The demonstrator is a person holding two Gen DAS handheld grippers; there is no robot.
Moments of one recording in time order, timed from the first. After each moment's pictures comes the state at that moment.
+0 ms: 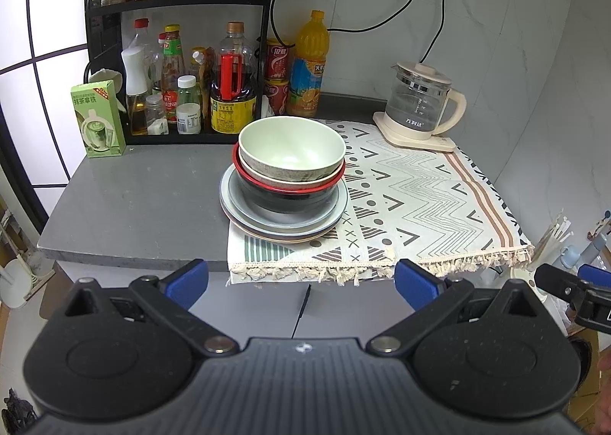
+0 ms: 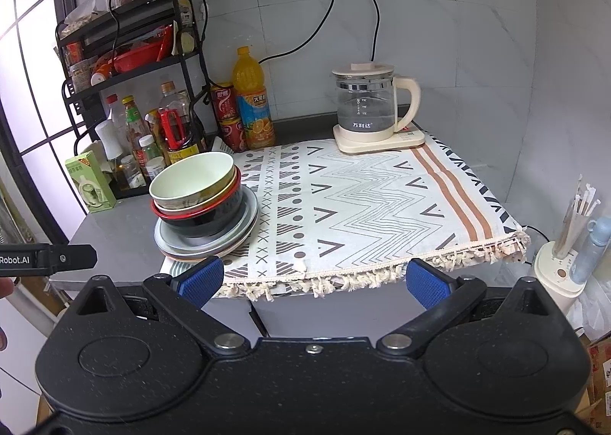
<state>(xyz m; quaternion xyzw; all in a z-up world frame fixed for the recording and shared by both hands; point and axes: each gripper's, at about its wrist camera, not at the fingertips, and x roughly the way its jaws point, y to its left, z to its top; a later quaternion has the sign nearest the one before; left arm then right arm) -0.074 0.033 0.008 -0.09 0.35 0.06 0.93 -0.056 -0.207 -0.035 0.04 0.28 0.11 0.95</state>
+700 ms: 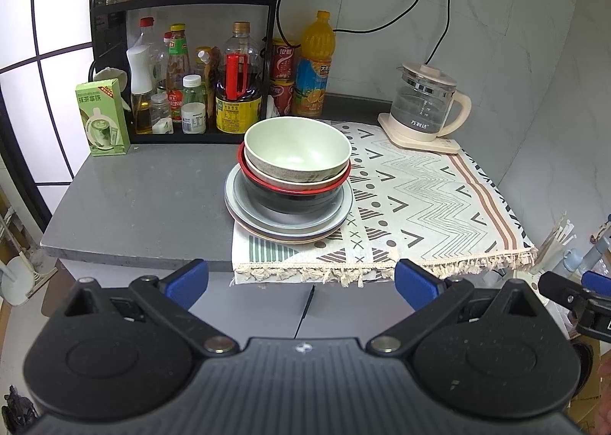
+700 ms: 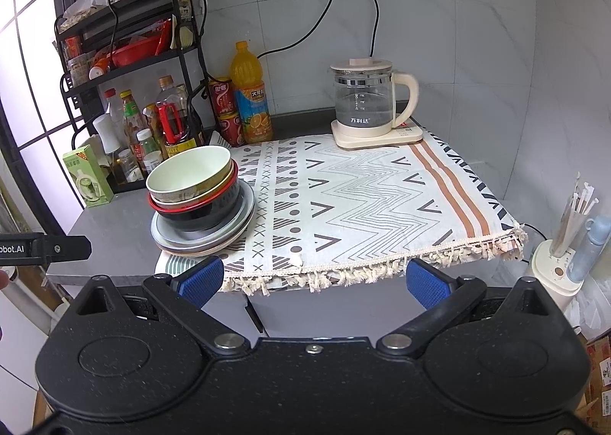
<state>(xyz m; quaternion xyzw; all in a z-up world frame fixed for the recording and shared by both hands) -0.075 0.036 0.008 -0.09 0.35 0.07 0.93 -0.057 -0.208 -0.038 0.04 0.29 0.11 0.95</state>
